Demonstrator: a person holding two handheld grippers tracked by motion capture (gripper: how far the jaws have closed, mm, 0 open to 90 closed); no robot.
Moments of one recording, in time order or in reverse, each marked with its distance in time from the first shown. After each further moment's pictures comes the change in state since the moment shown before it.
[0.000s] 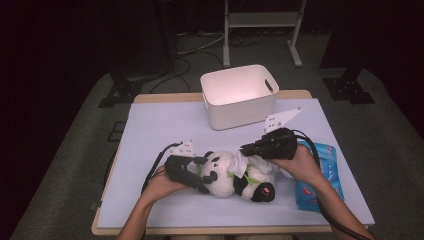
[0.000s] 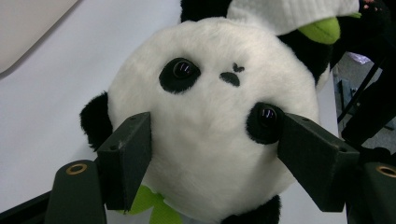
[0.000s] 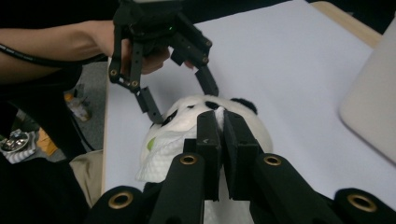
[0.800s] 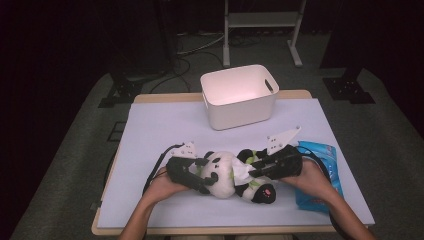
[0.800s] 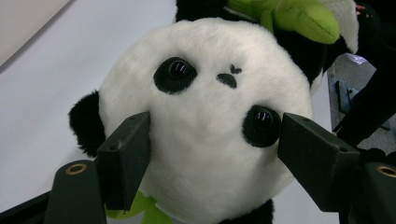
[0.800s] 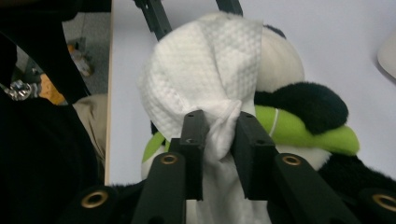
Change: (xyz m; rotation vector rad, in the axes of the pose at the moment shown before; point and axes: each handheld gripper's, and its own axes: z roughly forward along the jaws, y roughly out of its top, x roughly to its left) left arm -0.007 0.001 0.003 0.002 -0.008 -0.003; right arm 0.010 -0.041 0.004 0.160 0.009 -0.068
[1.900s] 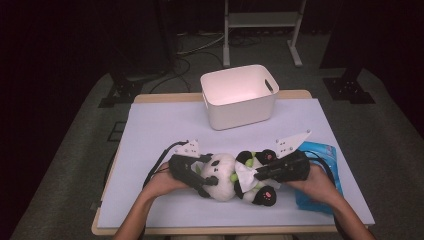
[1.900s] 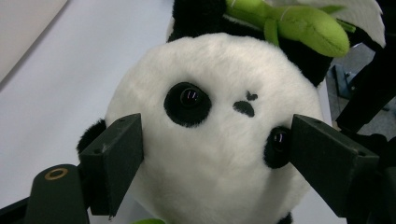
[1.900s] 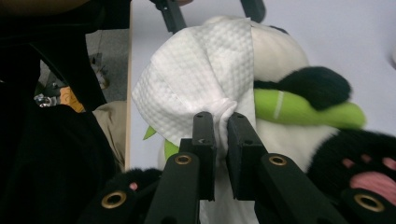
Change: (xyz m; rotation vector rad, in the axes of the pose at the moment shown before) left arm 0.006 0.009 0.003 0.020 -0.036 0.078; right arm 0.007 -0.014 -0.007 -0.065 0.052 0.027
